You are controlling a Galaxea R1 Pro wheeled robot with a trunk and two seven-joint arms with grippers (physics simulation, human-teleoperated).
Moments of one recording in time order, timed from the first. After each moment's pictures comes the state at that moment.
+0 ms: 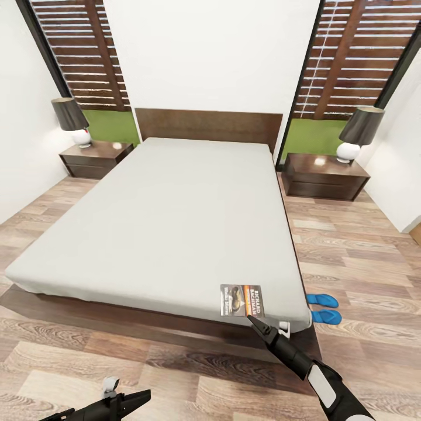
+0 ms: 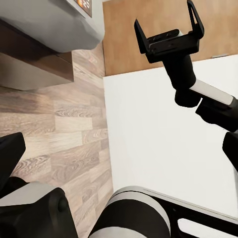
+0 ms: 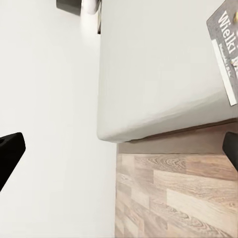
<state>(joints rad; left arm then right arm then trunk) -0.53 0.25 -0.34 -0.02 0.64 0.01 -1.55 -0.48 -0.04 -0.20 -0.52 -0.57 0.35 1.06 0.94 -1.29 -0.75</state>
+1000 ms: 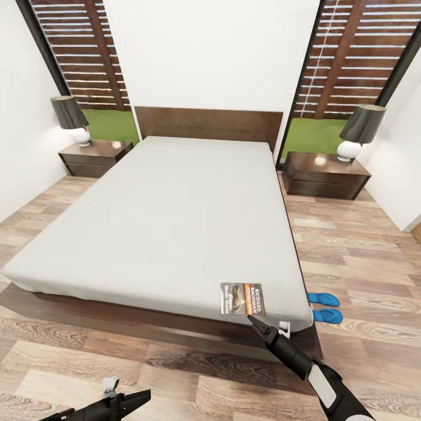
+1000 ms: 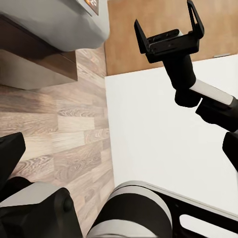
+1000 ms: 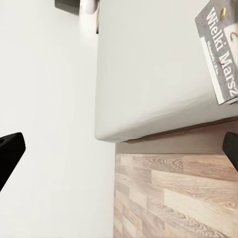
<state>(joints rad) -0.53 0.25 -0.34 -0.02 0.64 0.01 -1.55 -0.48 -0.04 -0.20 -0.52 -0.57 0.35 1.06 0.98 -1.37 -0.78</state>
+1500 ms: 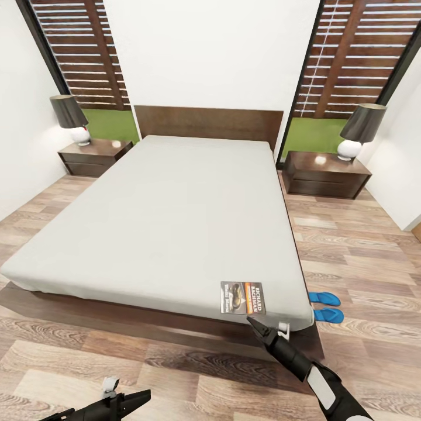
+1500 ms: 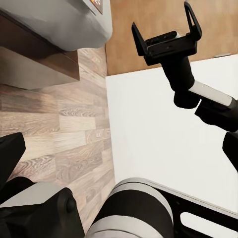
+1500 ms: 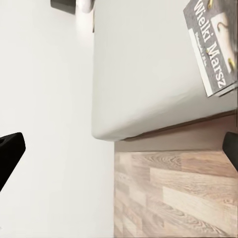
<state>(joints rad) -0.53 0.25 -0.34 -0.02 0.64 0.01 -1.55 -0.48 -0.04 -0.20 -0.50 -0.57 0.35 1.06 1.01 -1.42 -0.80</state>
